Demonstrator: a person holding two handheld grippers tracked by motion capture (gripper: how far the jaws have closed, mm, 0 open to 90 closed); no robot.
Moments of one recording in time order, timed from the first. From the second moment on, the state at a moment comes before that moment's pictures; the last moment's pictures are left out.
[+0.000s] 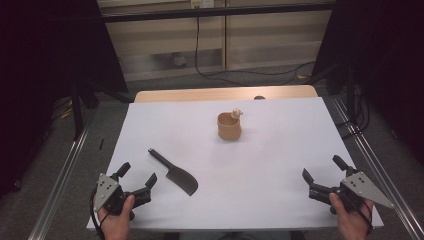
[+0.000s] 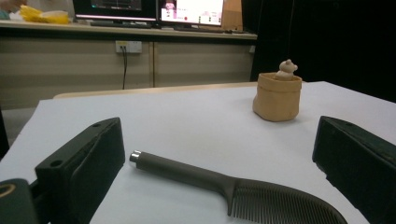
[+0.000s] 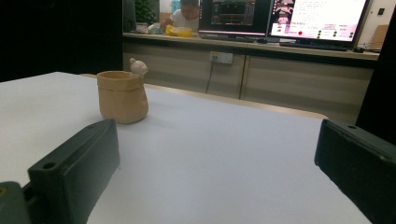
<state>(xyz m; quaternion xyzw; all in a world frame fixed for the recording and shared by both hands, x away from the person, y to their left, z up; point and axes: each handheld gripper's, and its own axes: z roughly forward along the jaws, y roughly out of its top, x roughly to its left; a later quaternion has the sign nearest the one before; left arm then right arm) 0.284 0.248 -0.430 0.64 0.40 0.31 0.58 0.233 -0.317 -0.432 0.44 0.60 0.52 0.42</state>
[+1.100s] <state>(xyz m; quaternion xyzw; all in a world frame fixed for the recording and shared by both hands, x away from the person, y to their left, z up) 0.301 0.238 -0.402 0.66 0.38 0.28 0.59 0.236 -0.313 -0.433 0.43 0.61 0.52 0.41</state>
